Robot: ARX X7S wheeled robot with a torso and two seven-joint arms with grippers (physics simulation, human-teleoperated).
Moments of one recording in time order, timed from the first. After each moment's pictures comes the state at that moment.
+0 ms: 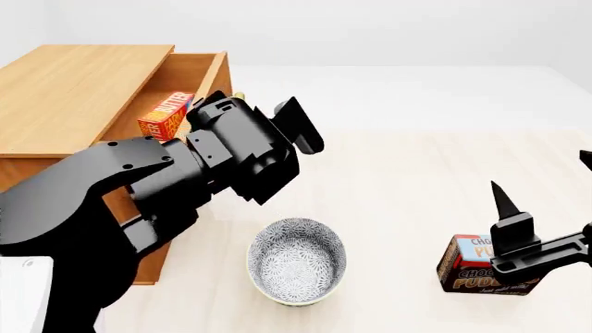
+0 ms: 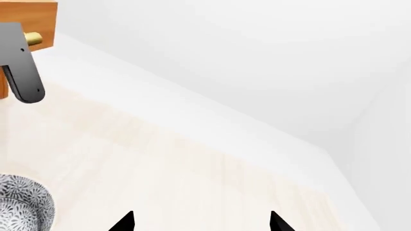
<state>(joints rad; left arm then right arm) -1.62 0.00 1.55 -0.70 -1.30 -1.17 -0.82 1.63 1.57 -1.16 -0.89 1.75 0.71 0.79</state>
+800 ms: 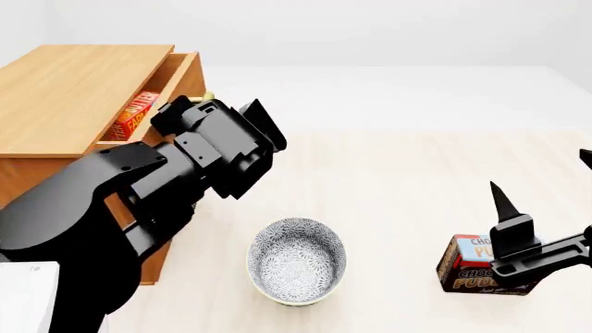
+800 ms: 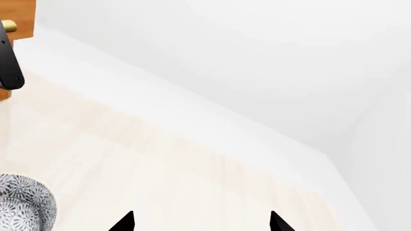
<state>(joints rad) -1.58 0.00 1.53 -0.88 -1.17 -1.22 -0.76 1.63 1.57 -1.13 -0.90 1.77 0.72 0.80</state>
